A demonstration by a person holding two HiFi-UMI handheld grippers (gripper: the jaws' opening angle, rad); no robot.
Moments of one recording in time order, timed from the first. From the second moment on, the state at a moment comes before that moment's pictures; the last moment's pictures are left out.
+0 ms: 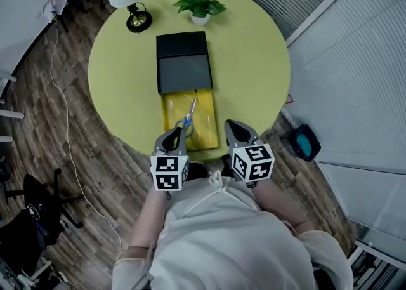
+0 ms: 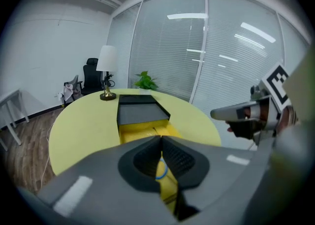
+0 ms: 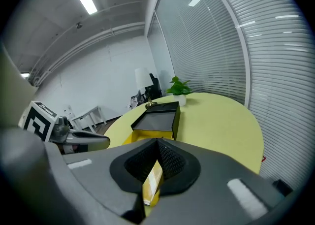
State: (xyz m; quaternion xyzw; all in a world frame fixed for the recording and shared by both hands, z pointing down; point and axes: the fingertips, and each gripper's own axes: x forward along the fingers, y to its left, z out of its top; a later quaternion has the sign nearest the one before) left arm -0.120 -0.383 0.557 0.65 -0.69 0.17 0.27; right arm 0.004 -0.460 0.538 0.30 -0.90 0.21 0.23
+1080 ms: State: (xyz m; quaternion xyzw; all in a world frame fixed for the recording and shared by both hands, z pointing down) left arm -0.125 -0.419 0.698 0.56 -0.56 0.40 0.46; right arm -0.031 -0.503 0.595 0.21 -0.91 0.25 0.27
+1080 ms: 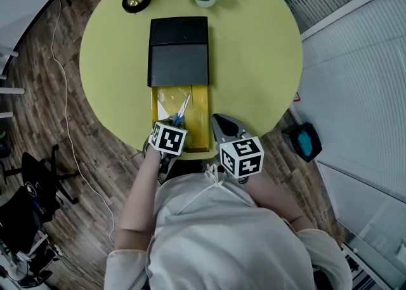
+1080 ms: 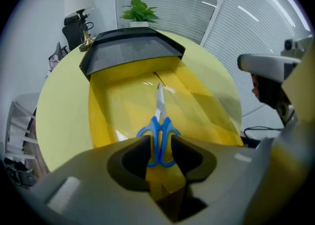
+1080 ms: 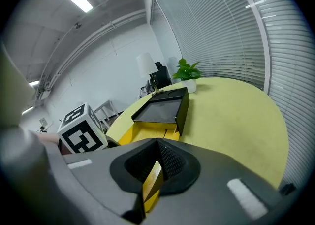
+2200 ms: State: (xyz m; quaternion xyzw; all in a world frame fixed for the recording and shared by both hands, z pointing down) left arm -0.130 -0.405 0.663 0.62 -0.54 0.37 0.44; right arm -0.032 -0.477 0.578 0.26 -0.90 0.23 0.27
